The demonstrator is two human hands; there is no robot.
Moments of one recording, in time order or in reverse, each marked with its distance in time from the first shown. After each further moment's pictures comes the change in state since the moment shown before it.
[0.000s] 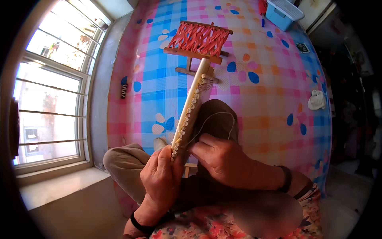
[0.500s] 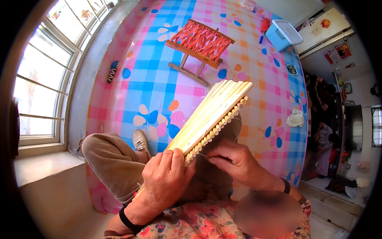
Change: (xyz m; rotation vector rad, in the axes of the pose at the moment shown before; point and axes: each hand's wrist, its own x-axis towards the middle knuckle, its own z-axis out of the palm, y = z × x) left_hand -0.013 0.016 -0.003 -0.029 -0.044 0.009; right_hand -0.035 0.000 -0.017 0.190 -0.136 0.356
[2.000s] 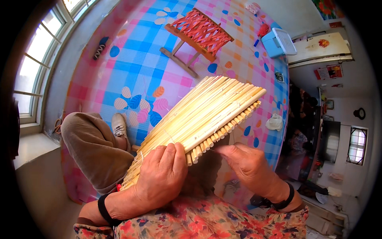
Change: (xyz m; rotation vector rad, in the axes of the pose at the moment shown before) left_hand -0.010 -0.017 -0.001 -0.165 -0.080 0.098; right_hand -0.001 -0.060 -0.018 -0.529 -0.035 0.029
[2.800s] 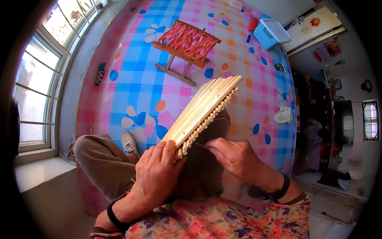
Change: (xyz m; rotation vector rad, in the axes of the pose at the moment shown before) left_hand 0.024 0.014 0.004 0.003 -0.024 -0.152; right_hand -0.003 0.041 0.019 0.062 0.194 -0.158
